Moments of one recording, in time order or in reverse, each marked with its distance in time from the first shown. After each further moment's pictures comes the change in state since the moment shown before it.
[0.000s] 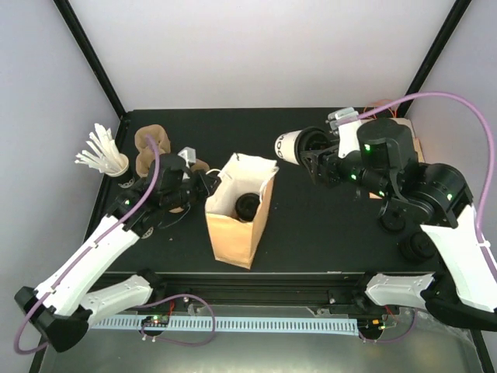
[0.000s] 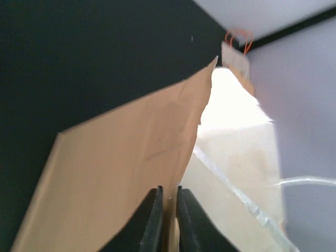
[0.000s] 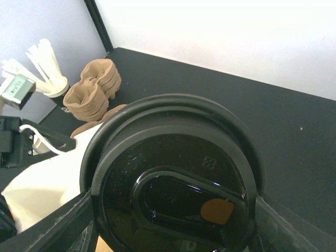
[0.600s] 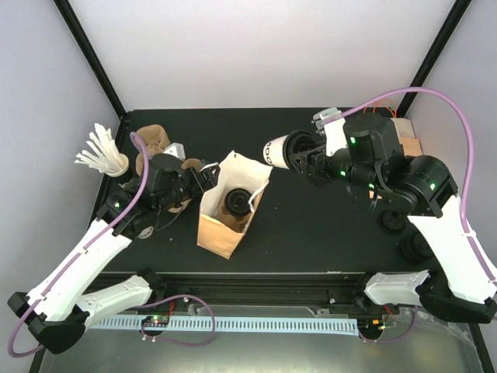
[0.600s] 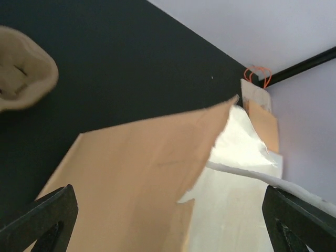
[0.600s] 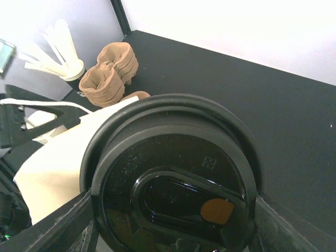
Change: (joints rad) left arm -0.044 -0.066 0.024 -0.046 -0.232 -0.029; right arm -0.021 0.063 0.006 0.009 -0.122 -0.023
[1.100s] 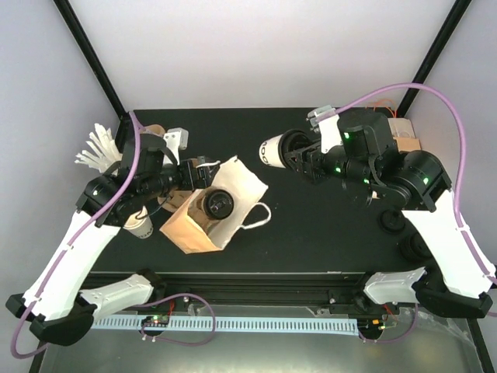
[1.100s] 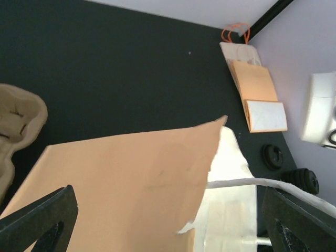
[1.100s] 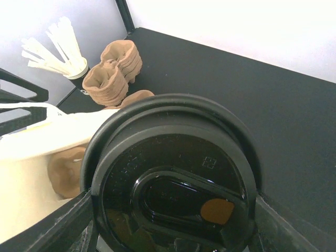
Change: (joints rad) left arm 0.058 0.087 0.335 -0.254 0.149 0.399; right arm -0.002 0.037 0.029 -0.005 -0.021 -0.002
